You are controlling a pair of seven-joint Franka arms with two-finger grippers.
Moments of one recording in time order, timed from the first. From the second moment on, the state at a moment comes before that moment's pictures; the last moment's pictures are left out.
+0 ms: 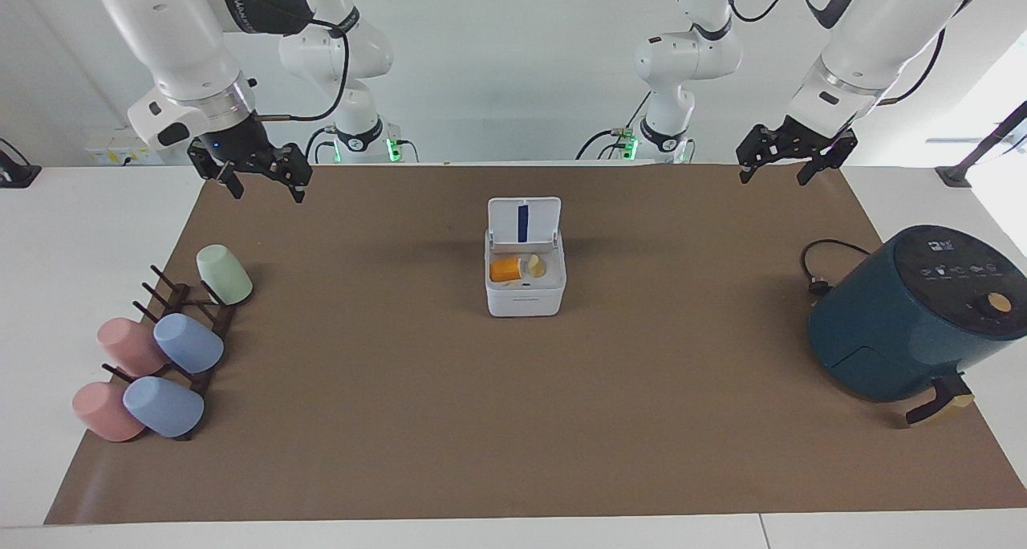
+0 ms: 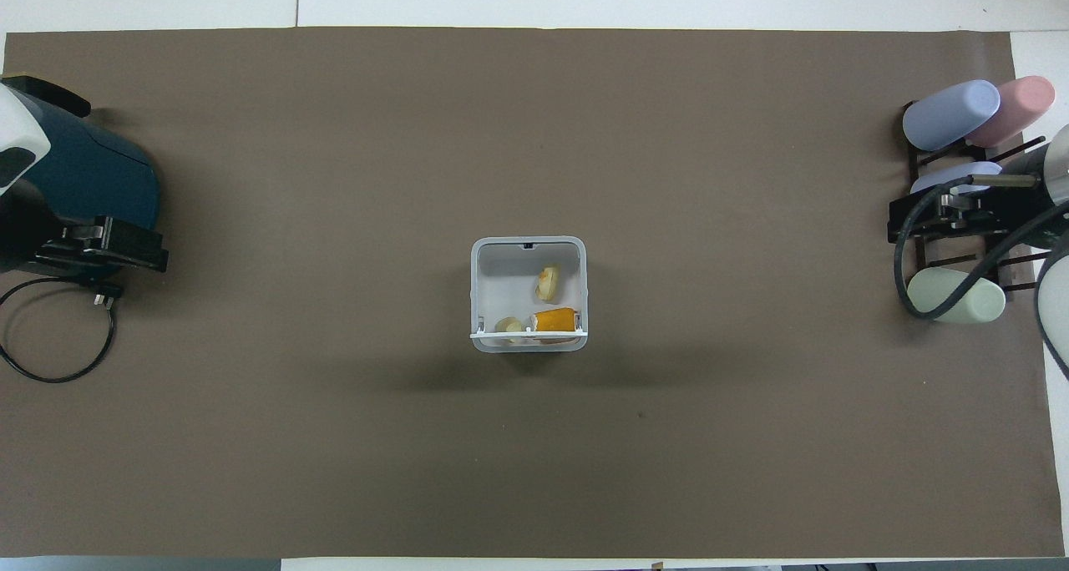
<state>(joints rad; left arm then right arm) 0.03 -0.06 -0.15 -1.64 -0.03 1.51 -0.01 0.00 -0.03 0.03 -1.65 -0.01 1.58 0.14</state>
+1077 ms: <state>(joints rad) -0.28 -0.10 -0.18 -1.73 -0.07 1.59 -0.35 0.00 -0.03 0.03 -1.65 -0.01 1.58 0.14</state>
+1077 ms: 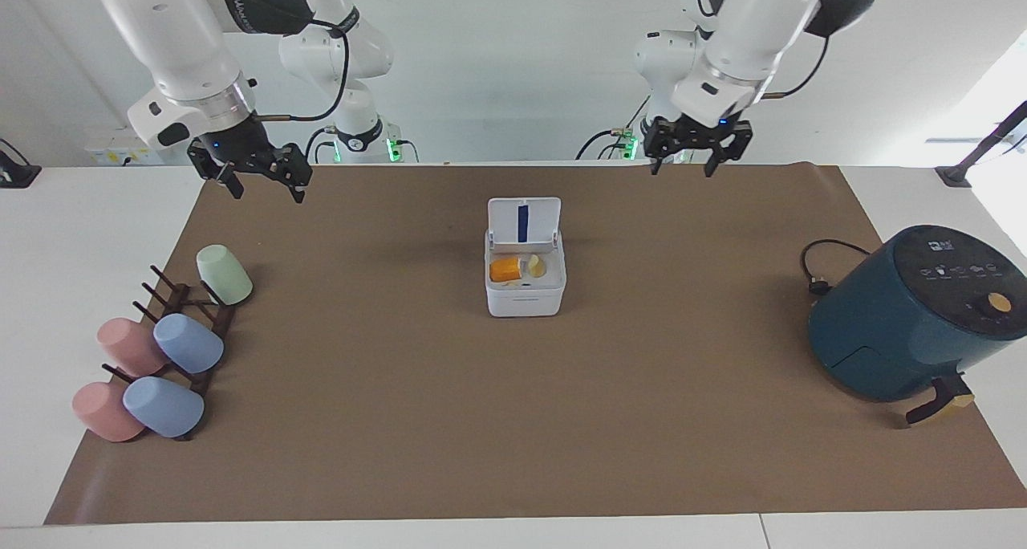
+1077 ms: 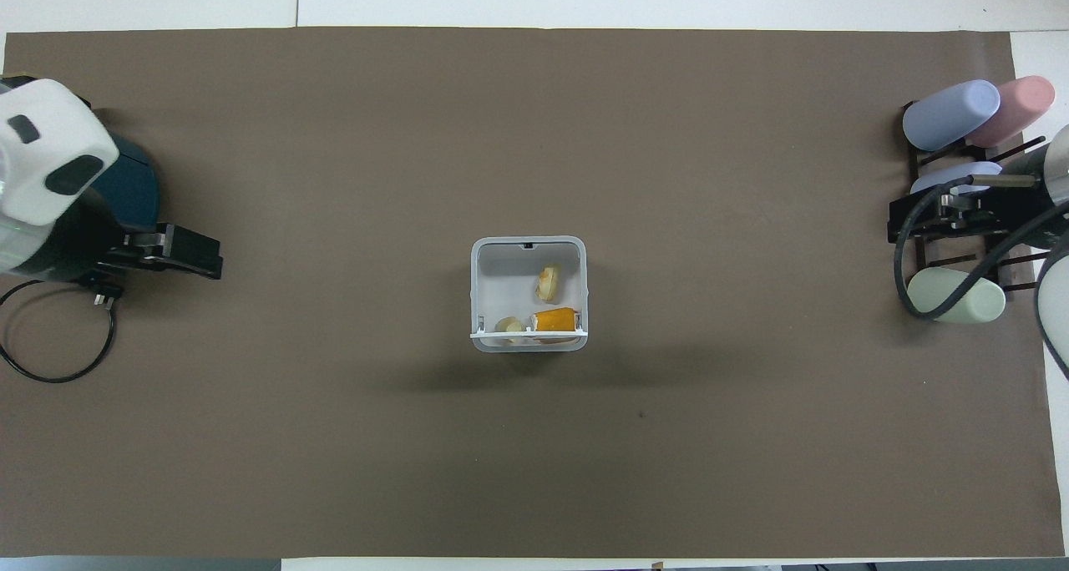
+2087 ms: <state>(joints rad) -0.67 -0.03 -0.17 -2.02 -0.10 2.11 -0.72 0.00 -0.03 0.03 -1.65 -0.01 1.58 0.14</state>
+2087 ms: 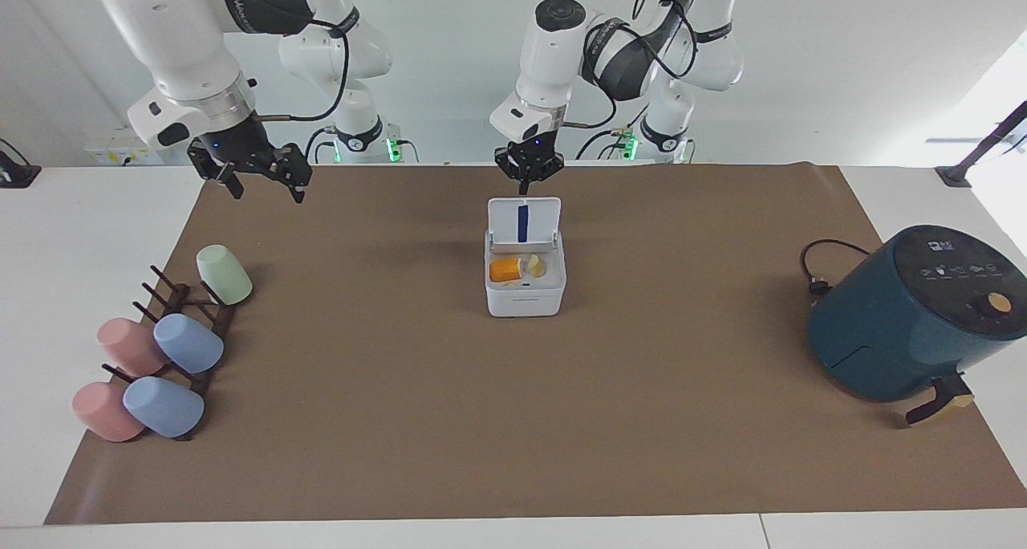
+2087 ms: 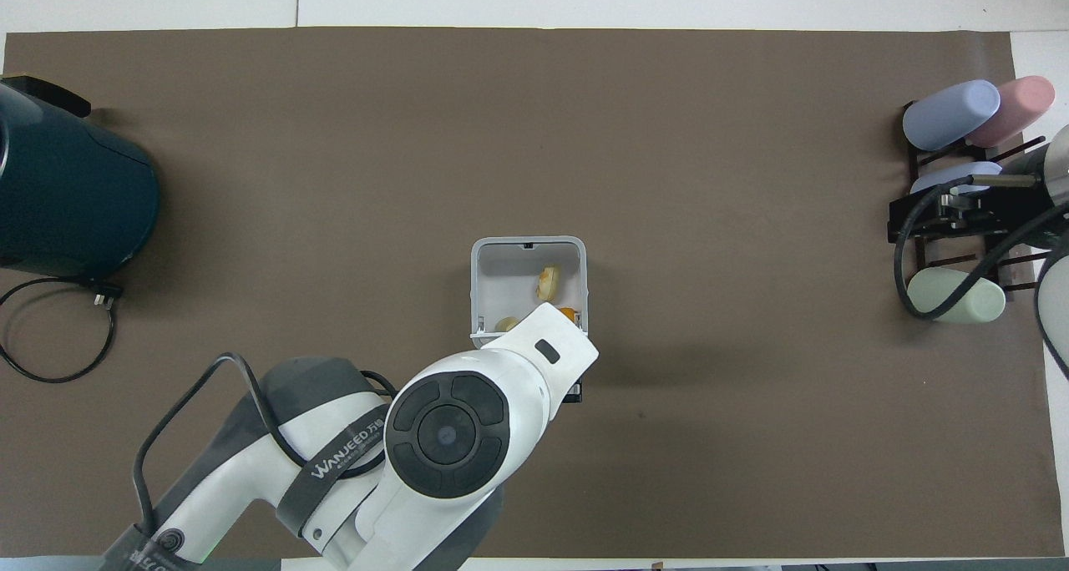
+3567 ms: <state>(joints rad) -0.53 0.23 -0.15 -1.84 -0.10 2.26 -0.72 0.00 -0.03 0.03 -1.65 -0.01 1.58 0.14</state>
